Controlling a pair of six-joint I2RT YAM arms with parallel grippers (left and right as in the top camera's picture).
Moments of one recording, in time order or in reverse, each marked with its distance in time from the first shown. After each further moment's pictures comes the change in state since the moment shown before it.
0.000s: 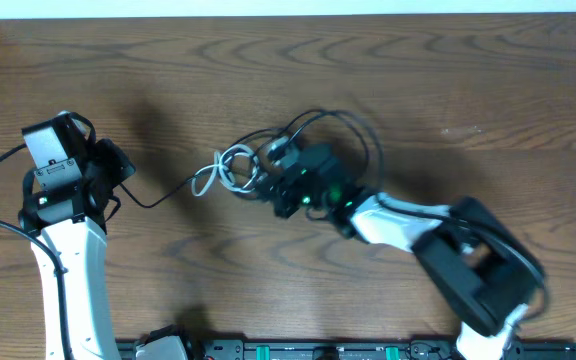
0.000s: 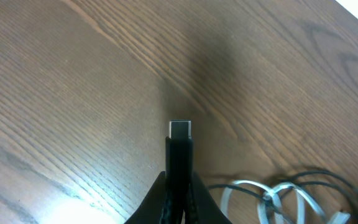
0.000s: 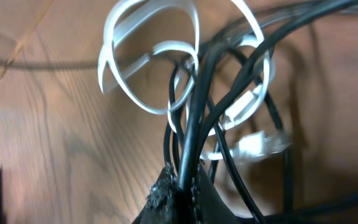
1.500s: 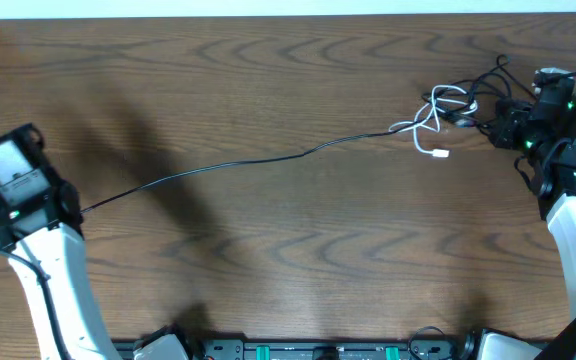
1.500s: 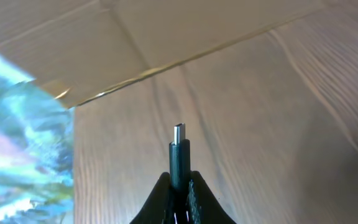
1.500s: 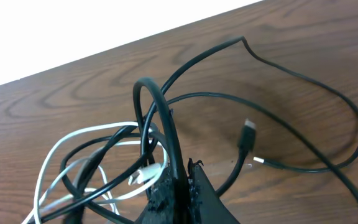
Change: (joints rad) left arm 0.198 0.000 0.000 0.051 -0.746 -0.057; right arm -0.978 -0.516 0.004 -0.528 0.069 -0.267
